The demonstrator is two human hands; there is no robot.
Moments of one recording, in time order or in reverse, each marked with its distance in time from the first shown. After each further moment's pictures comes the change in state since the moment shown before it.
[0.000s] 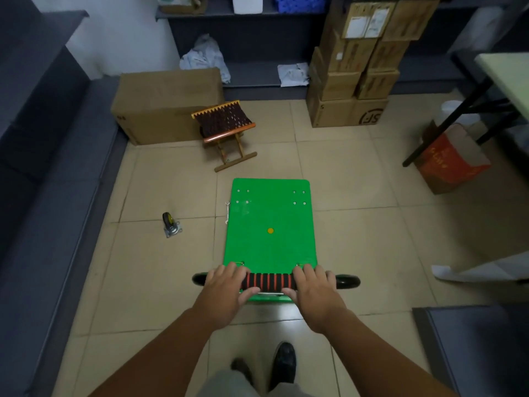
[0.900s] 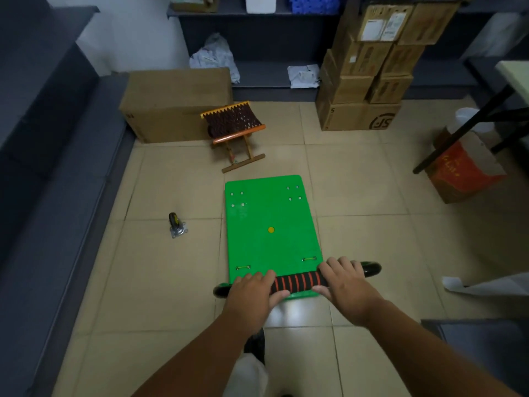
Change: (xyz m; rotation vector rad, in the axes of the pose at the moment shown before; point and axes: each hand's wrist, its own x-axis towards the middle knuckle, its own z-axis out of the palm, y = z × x) left_hand 0.021 0.025 -0.008 0.042 -0.070 -0.034; right_hand 0.038 0.044 -0.016 -0.028 -0.174 -0.175
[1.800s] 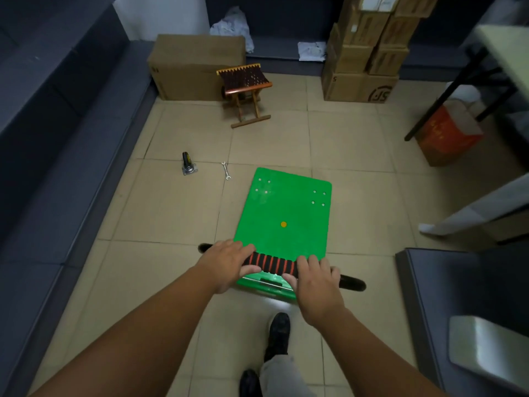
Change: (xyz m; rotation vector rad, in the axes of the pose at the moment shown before) left_hand -0.294 0.073 0.139 0.154 -0.073 0.113; right_hand -0.338 -0.154 0.127 0.055 0.065 0.207
